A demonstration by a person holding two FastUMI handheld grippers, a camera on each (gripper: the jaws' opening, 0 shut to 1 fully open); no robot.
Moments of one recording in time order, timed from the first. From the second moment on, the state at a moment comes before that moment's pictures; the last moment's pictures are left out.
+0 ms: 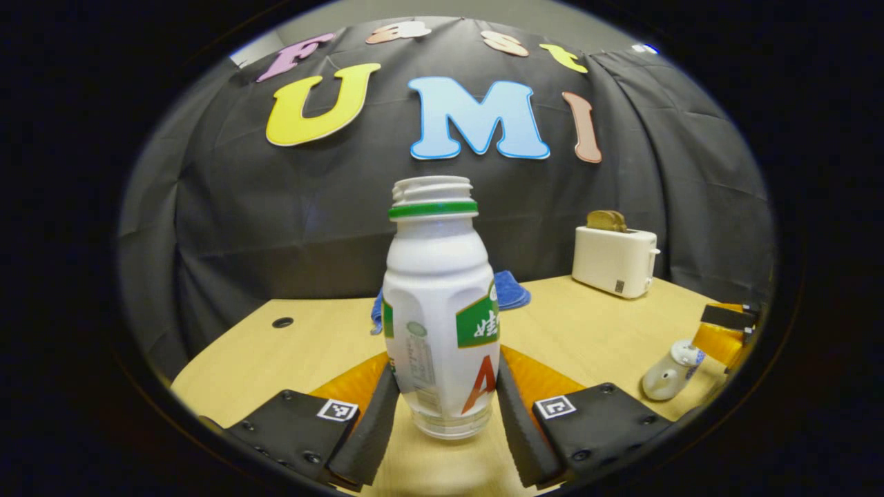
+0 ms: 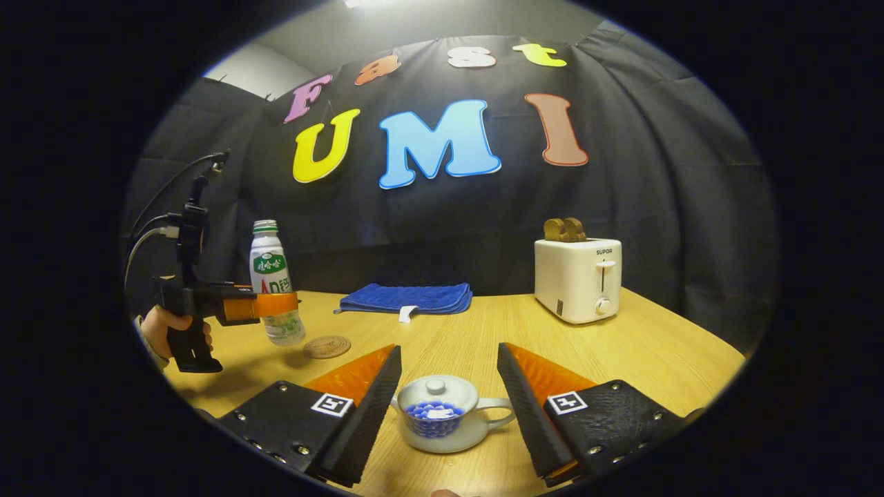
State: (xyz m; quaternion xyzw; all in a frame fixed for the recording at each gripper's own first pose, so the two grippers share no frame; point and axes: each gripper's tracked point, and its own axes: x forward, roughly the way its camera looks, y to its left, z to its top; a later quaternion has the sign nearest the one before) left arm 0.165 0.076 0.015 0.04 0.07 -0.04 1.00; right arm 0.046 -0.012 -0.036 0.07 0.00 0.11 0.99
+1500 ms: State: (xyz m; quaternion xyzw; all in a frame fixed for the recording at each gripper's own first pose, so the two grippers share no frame) left arm 0.219 0.086 -0.027 0.00 0.09 -0.01 1.00; right arm 0.046 -0.022 -0.039 0.06 0.00 0.09 0.99
